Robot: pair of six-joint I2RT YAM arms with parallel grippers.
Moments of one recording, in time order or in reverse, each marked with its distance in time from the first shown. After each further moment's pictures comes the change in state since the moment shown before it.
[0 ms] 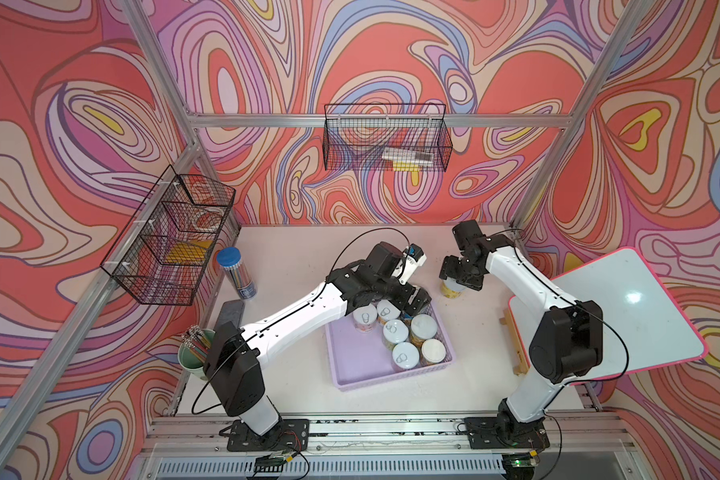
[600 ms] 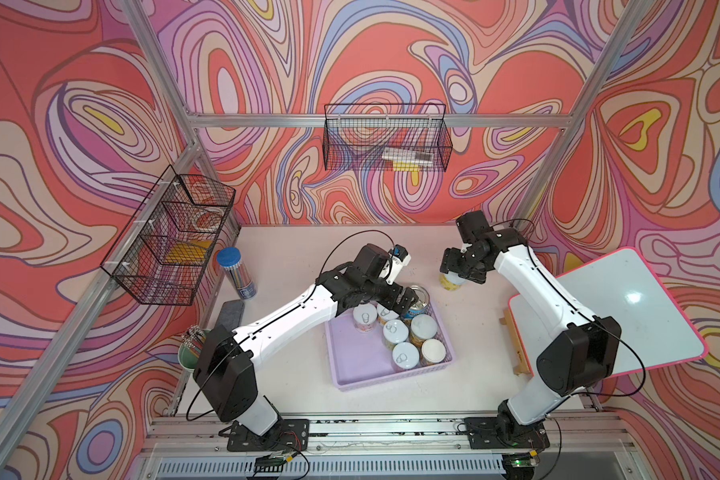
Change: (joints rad) left arm 0.079 -0.072 -0.130 0.023 0.008 -0.048; right arm 0.071 -0.063 0.117 -0.092 0.000 -0.027
